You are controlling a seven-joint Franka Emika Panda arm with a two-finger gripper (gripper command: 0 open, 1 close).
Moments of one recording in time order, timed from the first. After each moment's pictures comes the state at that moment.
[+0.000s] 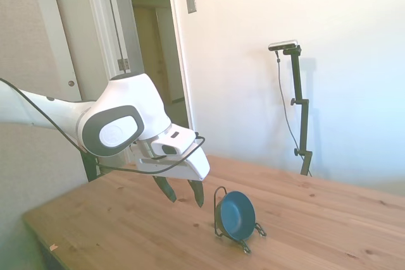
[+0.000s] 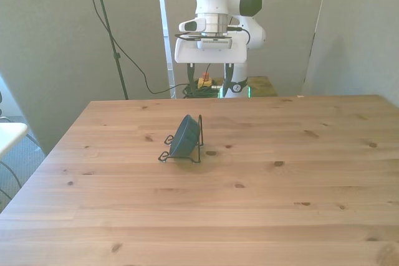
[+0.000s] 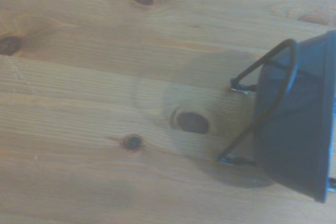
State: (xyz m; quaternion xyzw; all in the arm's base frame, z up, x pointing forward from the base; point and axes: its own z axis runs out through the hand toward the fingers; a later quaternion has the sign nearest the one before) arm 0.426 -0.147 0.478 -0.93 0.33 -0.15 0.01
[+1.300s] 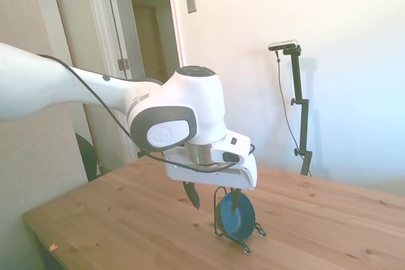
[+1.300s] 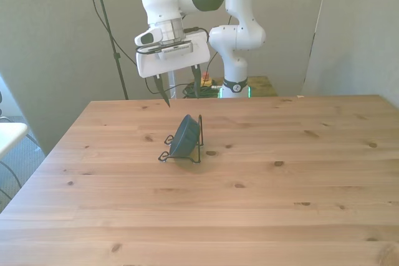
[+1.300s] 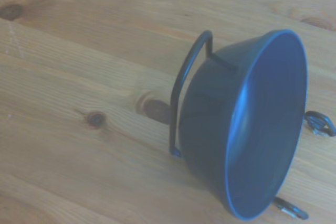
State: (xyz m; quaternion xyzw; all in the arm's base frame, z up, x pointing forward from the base) arm 0.458 -0.252 0.468 -0.97 0.21 -0.09 0.10
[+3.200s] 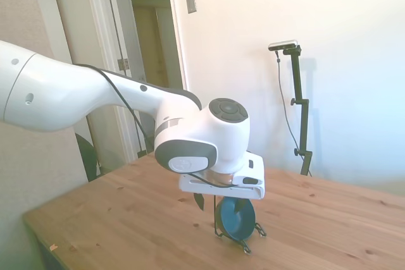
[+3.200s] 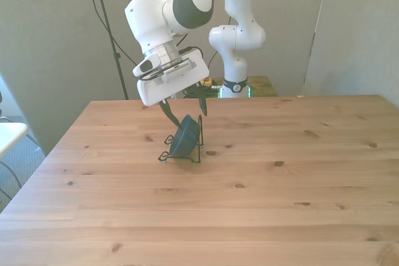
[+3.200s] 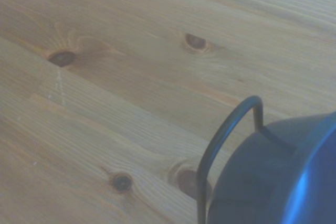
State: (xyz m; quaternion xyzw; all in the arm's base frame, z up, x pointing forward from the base) arm 0.482 -0.262 0.417 -0.96 0.15 -0.13 0.20
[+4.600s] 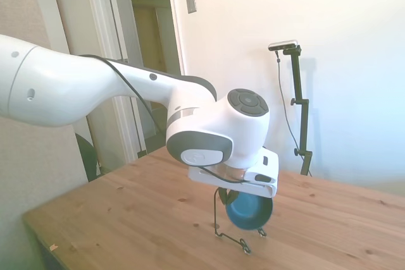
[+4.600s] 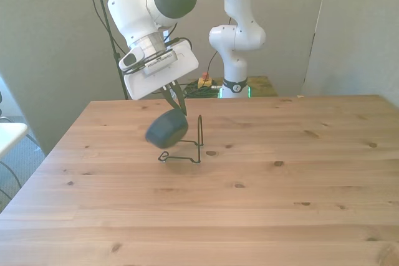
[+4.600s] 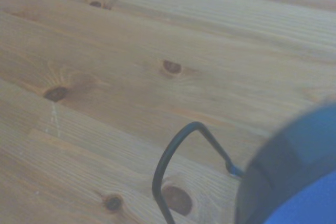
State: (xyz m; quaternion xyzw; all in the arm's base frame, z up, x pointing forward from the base) arm 0.482 -0.293 0.447 -0.94 0.19 -0.13 0.24
